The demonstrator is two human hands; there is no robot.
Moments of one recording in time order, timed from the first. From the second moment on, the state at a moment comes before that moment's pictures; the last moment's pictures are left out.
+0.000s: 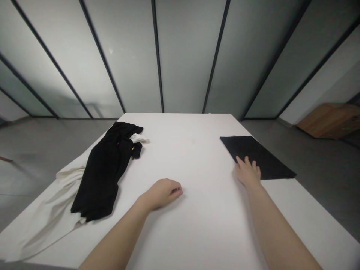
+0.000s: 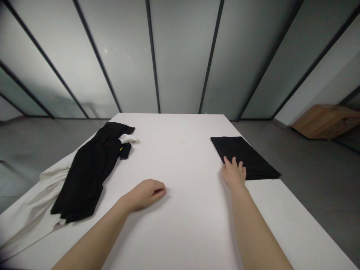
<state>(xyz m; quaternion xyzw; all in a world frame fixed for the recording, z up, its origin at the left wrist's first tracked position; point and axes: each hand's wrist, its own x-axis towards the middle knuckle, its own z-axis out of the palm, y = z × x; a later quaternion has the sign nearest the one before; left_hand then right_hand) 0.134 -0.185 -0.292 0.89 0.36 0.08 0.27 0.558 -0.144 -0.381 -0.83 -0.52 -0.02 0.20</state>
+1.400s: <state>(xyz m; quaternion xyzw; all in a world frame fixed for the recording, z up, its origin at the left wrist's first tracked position) -0.001 -0.111 -0.320 0.47 0.84 0.27 -0.04 0.434 -0.199 -0.297 -0.51 -0.79 0.28 0.18</state>
